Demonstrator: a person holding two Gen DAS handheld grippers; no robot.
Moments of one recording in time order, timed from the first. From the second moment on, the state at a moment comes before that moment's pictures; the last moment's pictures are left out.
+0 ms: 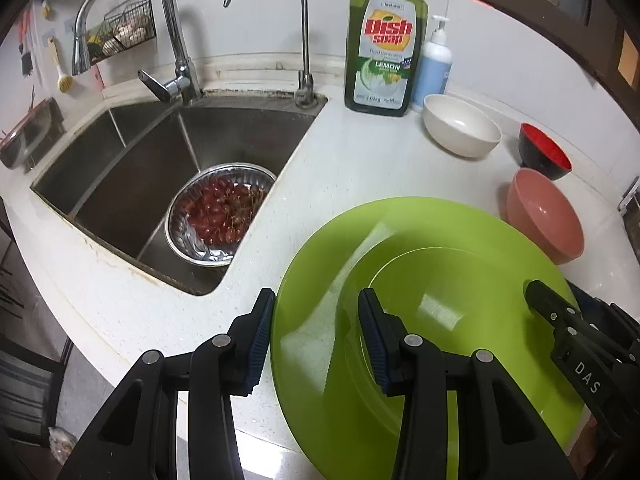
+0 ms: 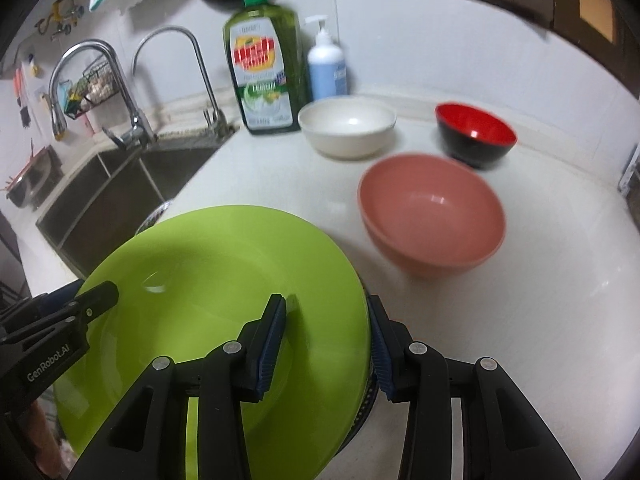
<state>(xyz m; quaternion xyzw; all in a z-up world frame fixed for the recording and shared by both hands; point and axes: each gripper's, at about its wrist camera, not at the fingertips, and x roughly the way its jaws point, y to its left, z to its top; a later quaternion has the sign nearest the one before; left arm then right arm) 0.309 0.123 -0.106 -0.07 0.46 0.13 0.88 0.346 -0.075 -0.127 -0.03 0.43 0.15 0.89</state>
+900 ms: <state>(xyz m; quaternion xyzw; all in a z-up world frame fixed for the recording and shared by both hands) 0.326 0.123 -0.140 -0.07 0.49 0.12 0.86 0.360 -0.072 -0.158 -0.05 0.46 0.14 0.88</state>
